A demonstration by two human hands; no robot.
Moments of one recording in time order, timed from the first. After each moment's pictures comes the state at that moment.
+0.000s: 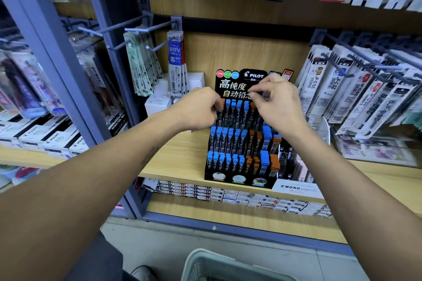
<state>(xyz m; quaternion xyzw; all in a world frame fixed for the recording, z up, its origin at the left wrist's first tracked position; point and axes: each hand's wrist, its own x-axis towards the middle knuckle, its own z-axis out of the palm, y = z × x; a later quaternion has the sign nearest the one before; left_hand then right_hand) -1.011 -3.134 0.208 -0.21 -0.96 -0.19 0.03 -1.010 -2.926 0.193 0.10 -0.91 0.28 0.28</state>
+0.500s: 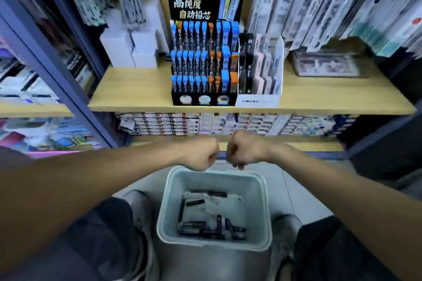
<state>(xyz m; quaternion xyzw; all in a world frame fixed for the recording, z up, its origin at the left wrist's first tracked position) -0.857 -3.074 0.066 -0.38 -0.89 -0.05 -0.26 -0.832 -2.903 0.067 0.09 -0.94 0.18 -0.28</state>
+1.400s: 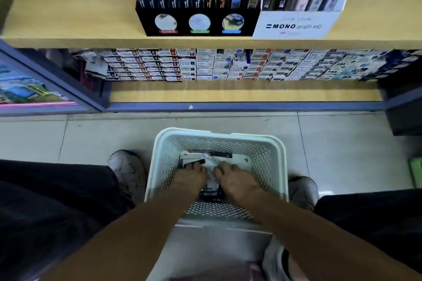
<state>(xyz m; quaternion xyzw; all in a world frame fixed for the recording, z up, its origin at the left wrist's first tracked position) -0.766 -3.080 -0.199 -0.25 -0.89 0.12 -0.37 -0.733 -2.929 -0.197 0.15 -0.93 0.01 -0.33</state>
